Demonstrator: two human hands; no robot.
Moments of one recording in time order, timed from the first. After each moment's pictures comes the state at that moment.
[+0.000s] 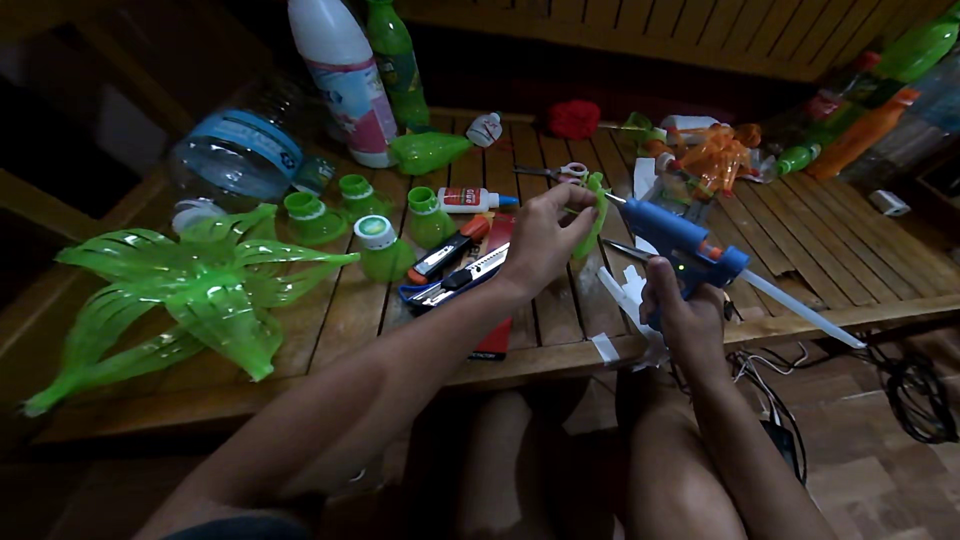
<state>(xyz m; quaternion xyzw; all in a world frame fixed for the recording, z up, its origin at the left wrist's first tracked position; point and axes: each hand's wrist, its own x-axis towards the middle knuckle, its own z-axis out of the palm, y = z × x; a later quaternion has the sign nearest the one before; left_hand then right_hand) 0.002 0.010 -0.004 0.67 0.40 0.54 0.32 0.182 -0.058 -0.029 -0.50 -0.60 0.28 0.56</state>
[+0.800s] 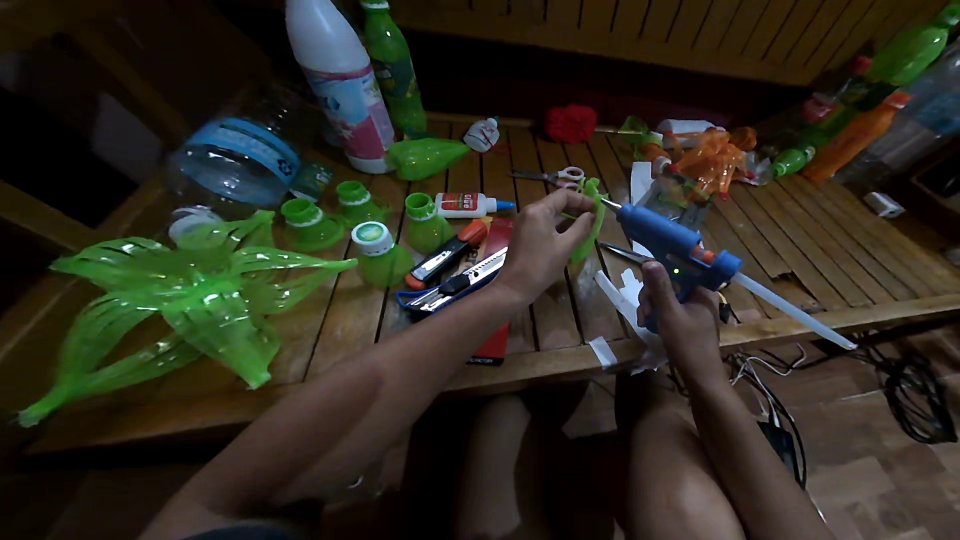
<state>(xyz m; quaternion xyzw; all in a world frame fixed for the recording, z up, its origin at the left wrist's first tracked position) 0.002 0.008 -0.003 0.67 0.41 0.53 0.32 0.182 -0.057 -0.029 -0.51 -0.59 0.29 0.55</state>
